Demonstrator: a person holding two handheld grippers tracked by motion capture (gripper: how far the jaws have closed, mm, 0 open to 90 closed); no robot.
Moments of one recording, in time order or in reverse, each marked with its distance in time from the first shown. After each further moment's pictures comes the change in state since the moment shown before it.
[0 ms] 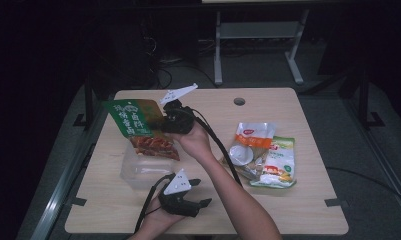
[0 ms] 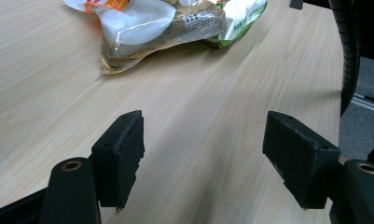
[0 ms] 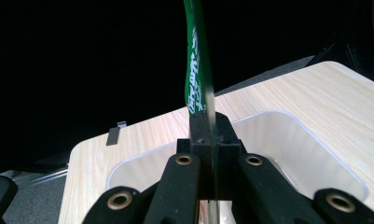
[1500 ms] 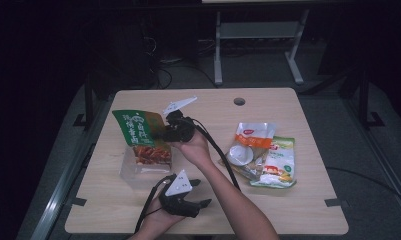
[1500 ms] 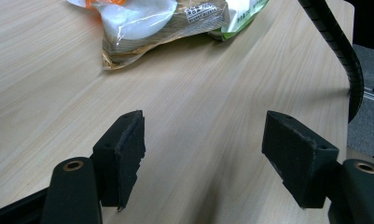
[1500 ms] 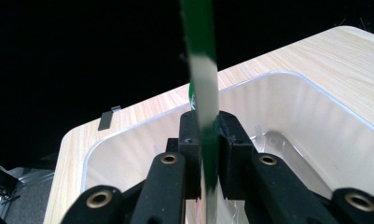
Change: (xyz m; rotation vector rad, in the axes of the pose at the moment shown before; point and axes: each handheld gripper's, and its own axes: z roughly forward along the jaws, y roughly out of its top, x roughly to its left) left arm 0.000 -0.002 0.002 0.028 0.012 0.027; right arm -0.018 -0.038 0.023 0.030 0.025 0.068
